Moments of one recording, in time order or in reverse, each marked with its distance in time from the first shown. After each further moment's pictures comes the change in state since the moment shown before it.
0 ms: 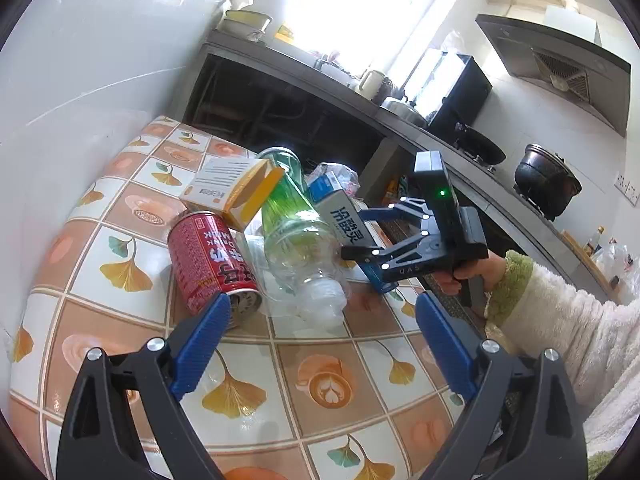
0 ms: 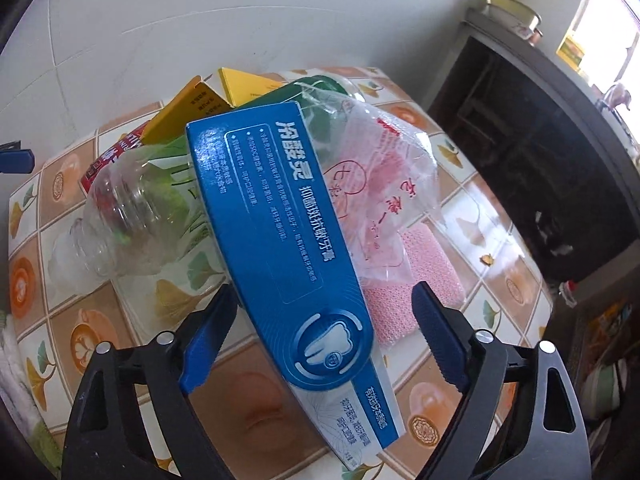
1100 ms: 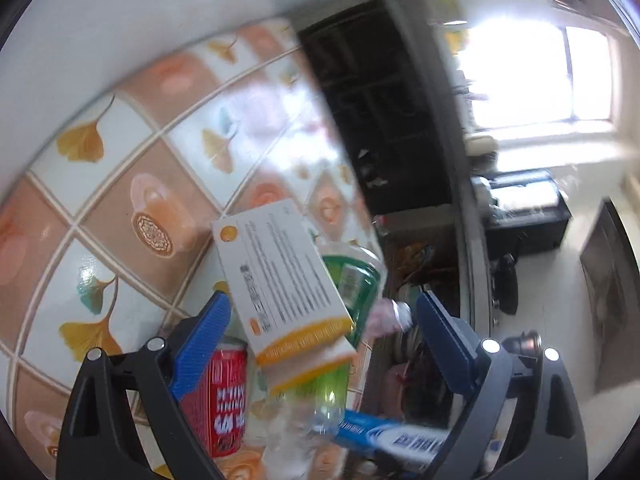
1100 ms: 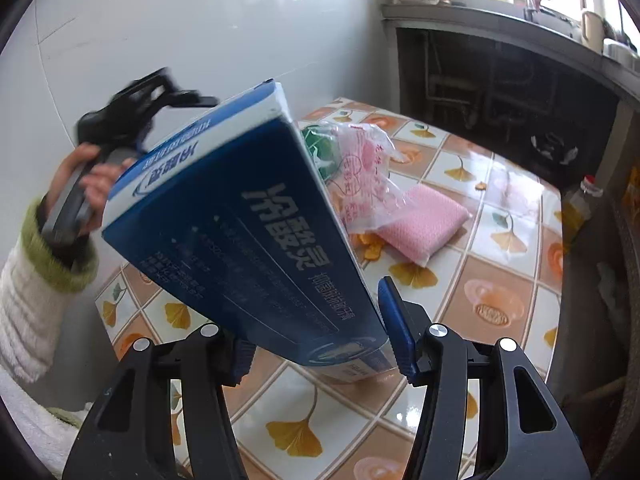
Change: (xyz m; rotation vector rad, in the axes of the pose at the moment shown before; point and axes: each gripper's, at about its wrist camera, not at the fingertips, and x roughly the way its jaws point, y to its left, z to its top) left arm 0.109 0.144 0.132 -0.831 0.225 0.004; right arm -0.093 0.013 -0.057 0.466 -0.169 0.138
